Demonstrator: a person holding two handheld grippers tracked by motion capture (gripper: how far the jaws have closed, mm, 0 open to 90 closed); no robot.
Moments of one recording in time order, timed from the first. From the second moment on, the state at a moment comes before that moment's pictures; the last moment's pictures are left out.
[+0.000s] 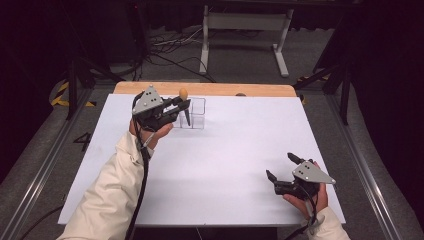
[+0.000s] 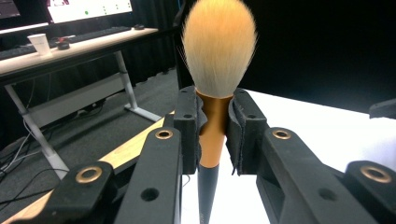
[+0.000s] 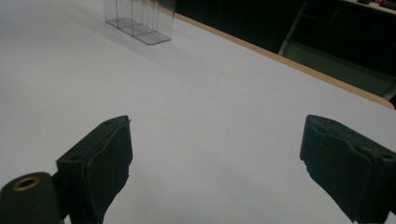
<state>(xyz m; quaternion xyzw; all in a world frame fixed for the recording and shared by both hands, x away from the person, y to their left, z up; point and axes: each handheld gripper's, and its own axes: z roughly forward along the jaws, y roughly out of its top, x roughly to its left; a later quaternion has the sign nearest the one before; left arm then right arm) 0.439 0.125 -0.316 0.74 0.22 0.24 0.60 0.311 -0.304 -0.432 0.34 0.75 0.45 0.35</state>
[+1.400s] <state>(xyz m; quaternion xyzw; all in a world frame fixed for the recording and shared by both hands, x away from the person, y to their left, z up) 0.517 0.074 -0.314 0.75 0.23 0.25 0.57 0.313 -0.305 -0.432 0.33 0.75 0.46 0.34</state>
